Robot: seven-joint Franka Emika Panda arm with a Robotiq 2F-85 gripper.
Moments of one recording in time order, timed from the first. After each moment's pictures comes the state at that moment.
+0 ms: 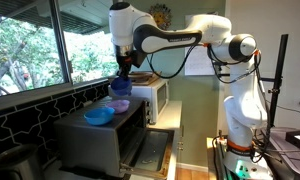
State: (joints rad) arm 0.30 0.05 0.26 -1.47 -0.69 1.56 0.49
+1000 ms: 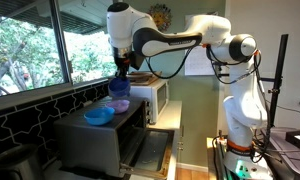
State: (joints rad) arm 0.33 0.07 0.27 -1.47 -0.76 1.56 0.49
